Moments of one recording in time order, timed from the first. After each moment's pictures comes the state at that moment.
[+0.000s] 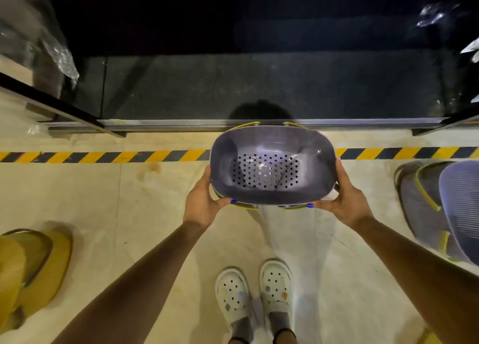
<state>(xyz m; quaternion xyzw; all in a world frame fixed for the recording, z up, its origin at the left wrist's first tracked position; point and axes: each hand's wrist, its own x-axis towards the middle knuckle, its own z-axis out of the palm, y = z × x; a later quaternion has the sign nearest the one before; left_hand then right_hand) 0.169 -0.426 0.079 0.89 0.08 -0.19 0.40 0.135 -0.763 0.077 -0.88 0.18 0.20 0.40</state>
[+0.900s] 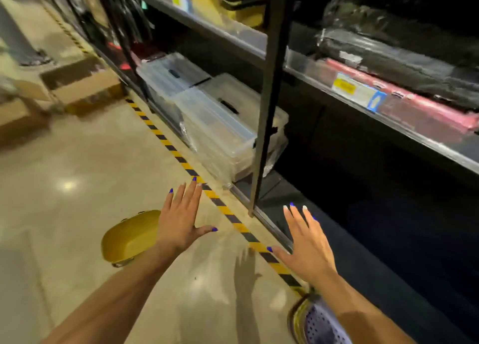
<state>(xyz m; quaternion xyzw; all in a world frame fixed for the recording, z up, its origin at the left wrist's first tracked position) 0.124 -0.099 0.427 0.96 0.26 -0.03 -0.01 0.289 -0.371 0.408 -0.91 -0.40 0.07 0.10</state>
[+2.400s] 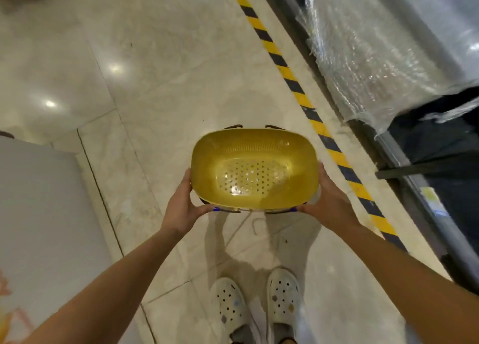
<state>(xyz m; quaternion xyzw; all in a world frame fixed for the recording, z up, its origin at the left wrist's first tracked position) -0.112 0.197 0.093 0.74 0.50 0.06 0.45 0.173 0.020 0.086 -0.83 -0.34 0.36 0.23</state>
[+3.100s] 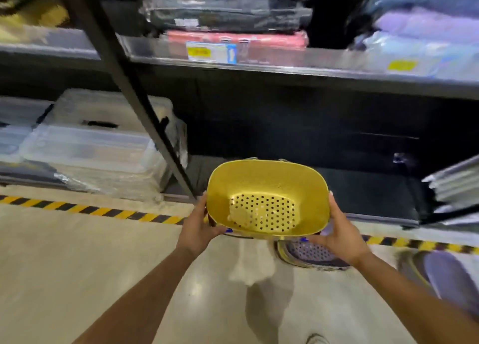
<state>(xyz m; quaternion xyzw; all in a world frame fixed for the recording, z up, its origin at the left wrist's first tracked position) 0.203 -0.149 0.405 0.83 0.06 -0.11 0.54 0.190 -0.493 0.440 -0.91 0.05 0.13 0.40</state>
